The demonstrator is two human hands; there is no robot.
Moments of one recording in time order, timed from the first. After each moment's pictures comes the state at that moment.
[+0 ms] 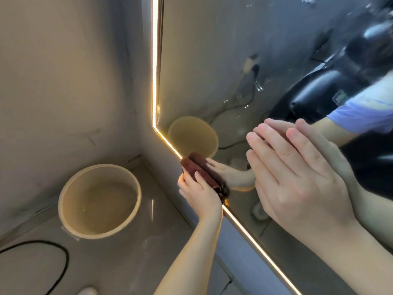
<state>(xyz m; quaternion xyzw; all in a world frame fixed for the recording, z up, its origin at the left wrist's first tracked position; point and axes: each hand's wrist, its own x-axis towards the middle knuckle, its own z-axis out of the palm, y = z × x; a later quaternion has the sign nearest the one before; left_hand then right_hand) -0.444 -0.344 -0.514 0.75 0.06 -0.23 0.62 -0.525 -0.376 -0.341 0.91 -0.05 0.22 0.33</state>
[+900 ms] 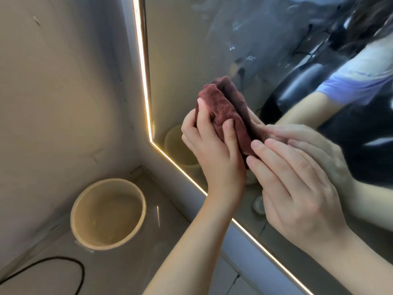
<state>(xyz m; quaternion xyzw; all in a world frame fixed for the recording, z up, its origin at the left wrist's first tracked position) -0.421 -0.351 -0.354 0.67 -0.22 0.04 0.71 -0.542 -0.355 -0.313 0.92 -0.12 0.31 0.23</state>
